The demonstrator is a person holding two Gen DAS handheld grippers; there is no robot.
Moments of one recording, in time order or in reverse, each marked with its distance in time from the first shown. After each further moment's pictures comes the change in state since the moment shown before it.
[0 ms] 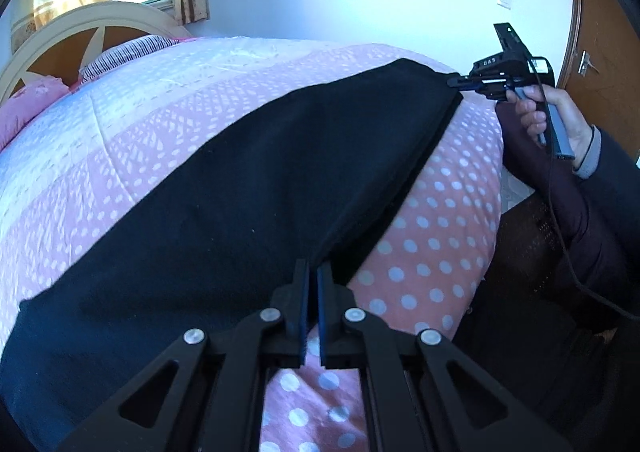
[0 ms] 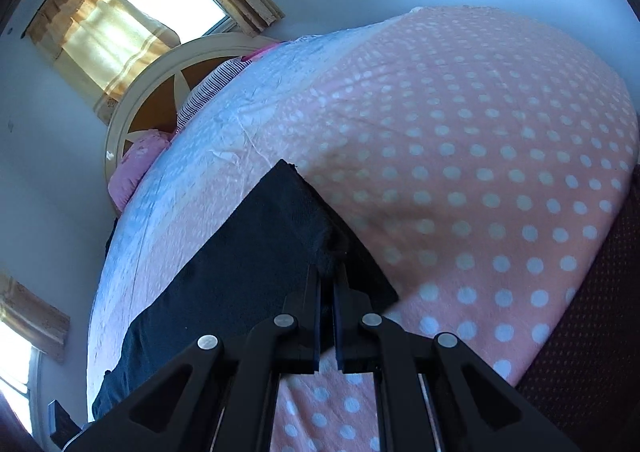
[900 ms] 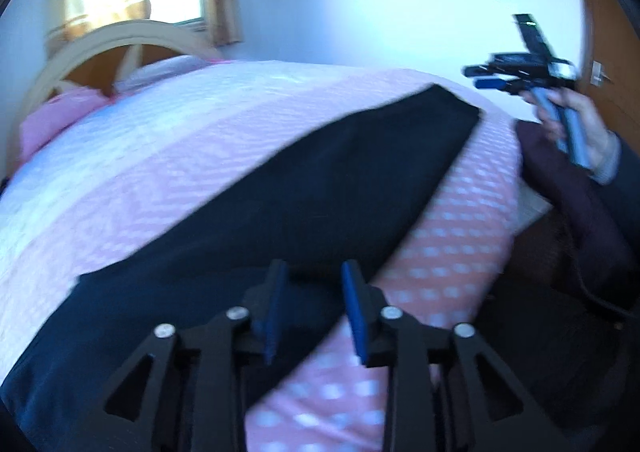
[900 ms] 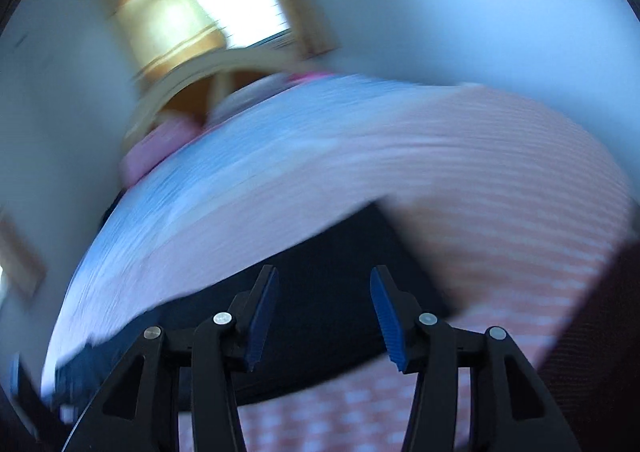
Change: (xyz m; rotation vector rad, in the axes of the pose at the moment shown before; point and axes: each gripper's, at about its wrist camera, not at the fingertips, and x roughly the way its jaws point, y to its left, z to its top) left arm -0.049 0.032 -0.026 -0.044 -0.100 0.141; right arm -0.031 0.096 -0.031 -0.302 -0.103 0.025
